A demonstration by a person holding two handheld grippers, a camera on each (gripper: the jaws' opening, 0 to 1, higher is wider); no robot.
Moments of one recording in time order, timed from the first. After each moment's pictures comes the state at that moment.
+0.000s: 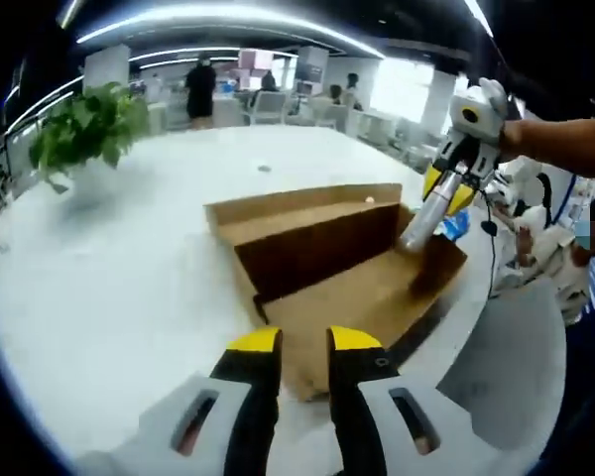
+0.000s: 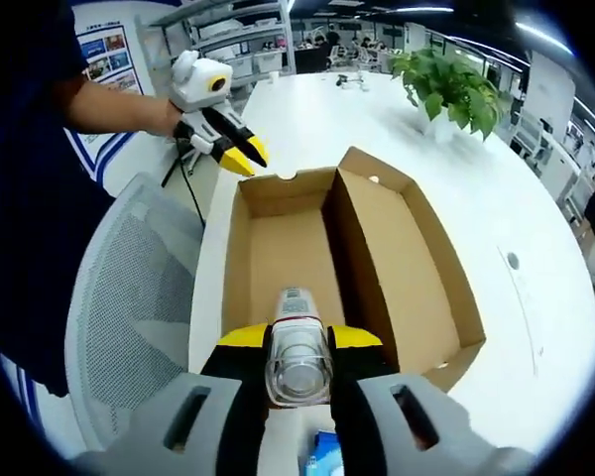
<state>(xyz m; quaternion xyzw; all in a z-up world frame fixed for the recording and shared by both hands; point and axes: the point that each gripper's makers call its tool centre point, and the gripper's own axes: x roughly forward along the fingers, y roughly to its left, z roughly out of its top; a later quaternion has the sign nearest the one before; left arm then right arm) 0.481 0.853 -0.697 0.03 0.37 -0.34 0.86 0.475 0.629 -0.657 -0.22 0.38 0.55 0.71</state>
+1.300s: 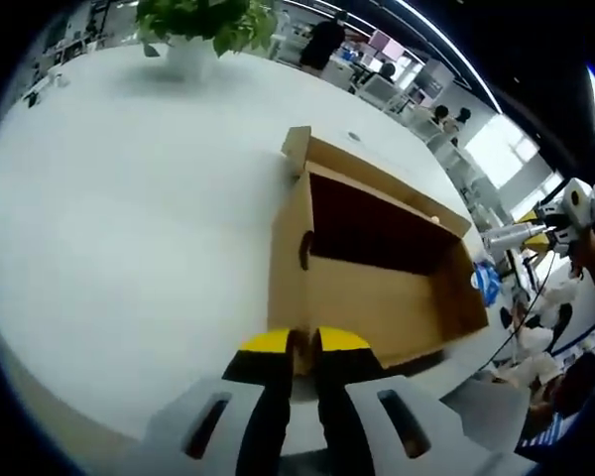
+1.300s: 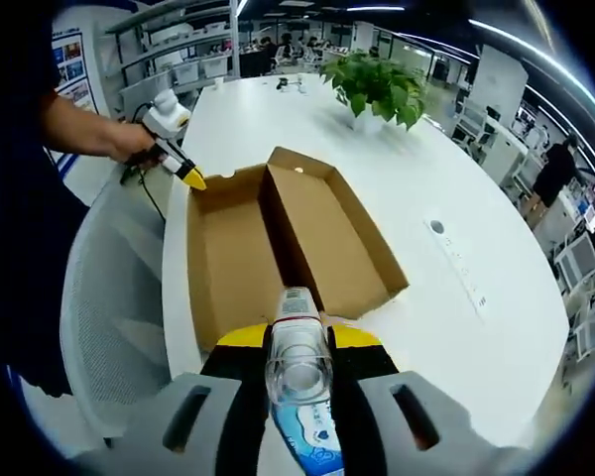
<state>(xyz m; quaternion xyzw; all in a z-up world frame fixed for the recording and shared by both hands) 0.469 0.846 -0.726 -0.15 0.47 -0.19 0.85 0.492 0.528 -0.610 -0.24 0.38 0.44 0.78</state>
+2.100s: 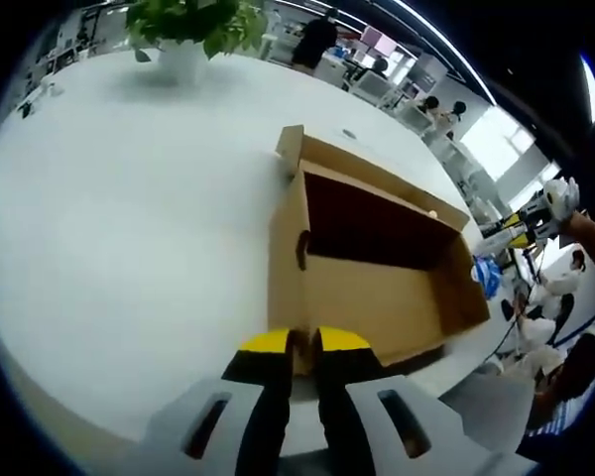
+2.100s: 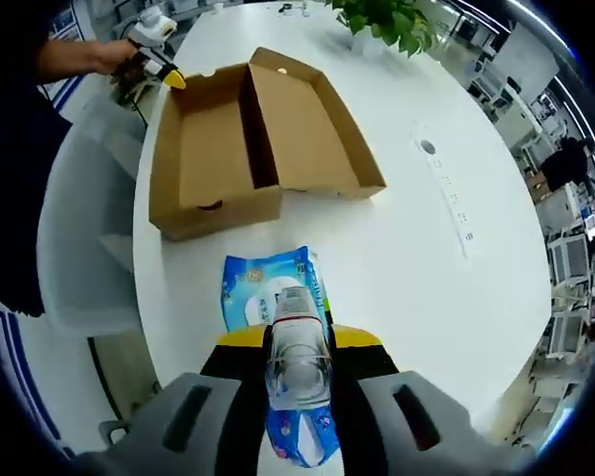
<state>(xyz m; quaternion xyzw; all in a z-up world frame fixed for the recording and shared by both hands) 0.475 0.853 -0.730 -0.14 0.47 -0.20 0.85 0.497 0.425 -0.665 -0.35 0.49 0.41 0.69</state>
